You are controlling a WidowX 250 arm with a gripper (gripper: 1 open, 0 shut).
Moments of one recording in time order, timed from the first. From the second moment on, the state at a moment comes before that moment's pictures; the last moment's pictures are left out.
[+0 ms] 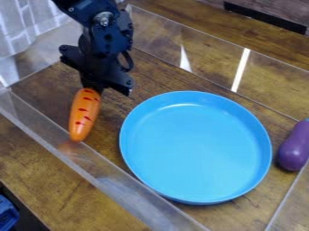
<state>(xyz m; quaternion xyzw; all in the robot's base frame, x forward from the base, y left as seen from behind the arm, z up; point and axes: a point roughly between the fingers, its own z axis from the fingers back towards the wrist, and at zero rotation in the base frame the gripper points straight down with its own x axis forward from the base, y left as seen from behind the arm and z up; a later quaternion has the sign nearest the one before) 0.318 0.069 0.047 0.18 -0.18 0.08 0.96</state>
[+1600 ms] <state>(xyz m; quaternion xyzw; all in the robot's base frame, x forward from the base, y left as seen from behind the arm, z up) 0.349 0.095 0.035 0.17 -0.19 0.05 0.97</state>
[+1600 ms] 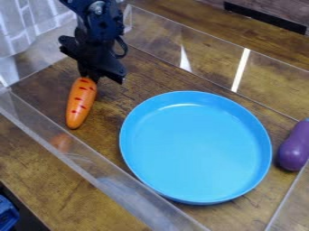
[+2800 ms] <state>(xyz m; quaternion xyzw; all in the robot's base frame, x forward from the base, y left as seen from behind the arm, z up) 0.337 0.067 0.036 0.13 -0.18 -0.01 0.98</state>
